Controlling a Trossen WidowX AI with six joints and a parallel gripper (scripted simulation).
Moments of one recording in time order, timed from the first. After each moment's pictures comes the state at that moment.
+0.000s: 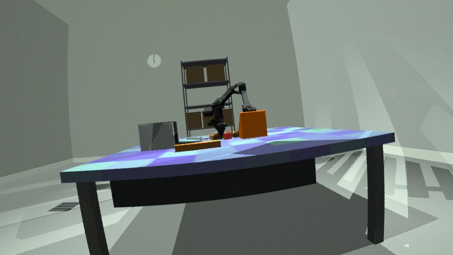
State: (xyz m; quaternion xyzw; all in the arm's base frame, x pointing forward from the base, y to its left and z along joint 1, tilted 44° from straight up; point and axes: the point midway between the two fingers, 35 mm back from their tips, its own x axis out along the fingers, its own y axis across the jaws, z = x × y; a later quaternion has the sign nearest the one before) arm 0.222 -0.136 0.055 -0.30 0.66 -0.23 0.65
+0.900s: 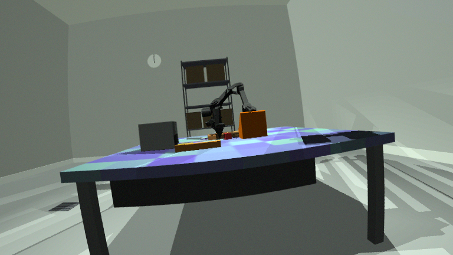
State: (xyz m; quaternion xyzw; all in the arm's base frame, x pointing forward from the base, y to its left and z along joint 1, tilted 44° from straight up) arm 0.236 -0.134 0.053 -0.31 0.67 -0.22 0.64
